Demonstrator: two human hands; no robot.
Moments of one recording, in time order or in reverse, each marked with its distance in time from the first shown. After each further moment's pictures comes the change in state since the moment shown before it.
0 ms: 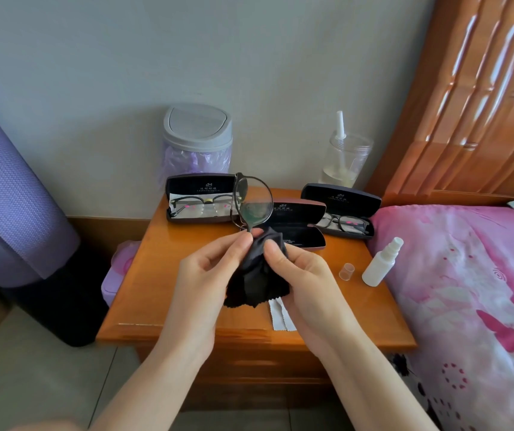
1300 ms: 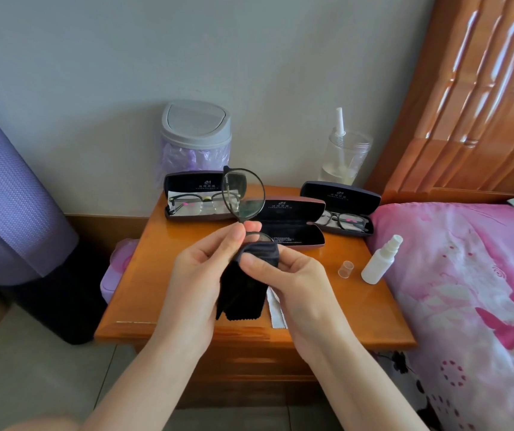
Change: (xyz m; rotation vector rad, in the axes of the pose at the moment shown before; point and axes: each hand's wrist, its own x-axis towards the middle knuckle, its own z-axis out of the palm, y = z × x) left_hand 0.000 0.006 0.001 -0.088 -0.007 -0.050; right_hand -0.005 0.001 0.008 0.017 0.049 0.000
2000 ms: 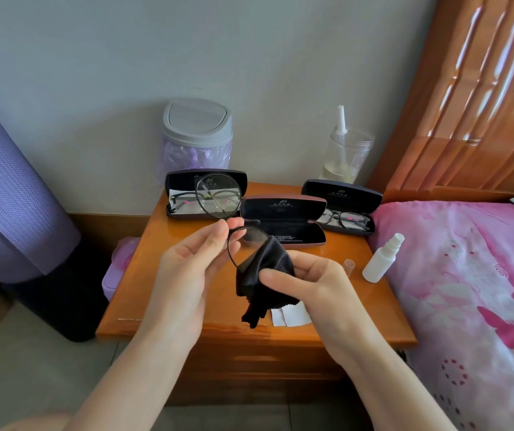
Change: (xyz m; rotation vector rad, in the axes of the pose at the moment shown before) left_hand 0.007 0.001 -0.008 -0.071 0.092 0.033; right_hand -0.006 -0.006 -0.027 -0.154 -0.111 -0.026
